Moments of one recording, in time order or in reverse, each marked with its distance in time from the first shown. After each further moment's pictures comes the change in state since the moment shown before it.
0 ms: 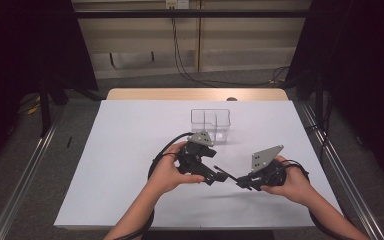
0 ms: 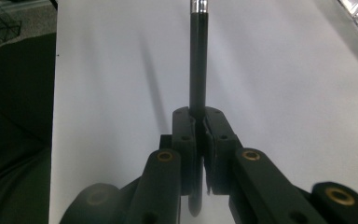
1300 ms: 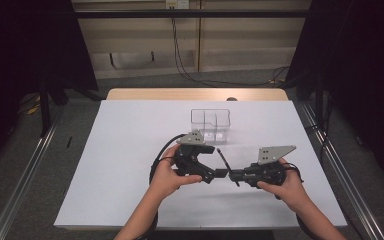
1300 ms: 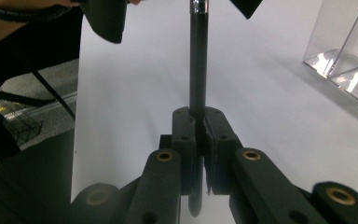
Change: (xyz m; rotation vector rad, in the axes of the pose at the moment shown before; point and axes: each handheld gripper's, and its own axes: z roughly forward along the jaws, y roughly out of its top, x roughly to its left) left arm 0.004 -0.013 -0.003 -0.195 0.009 -0.048; right arm 0.002 -0.004 0.003 -0.355 -0.001 0.177
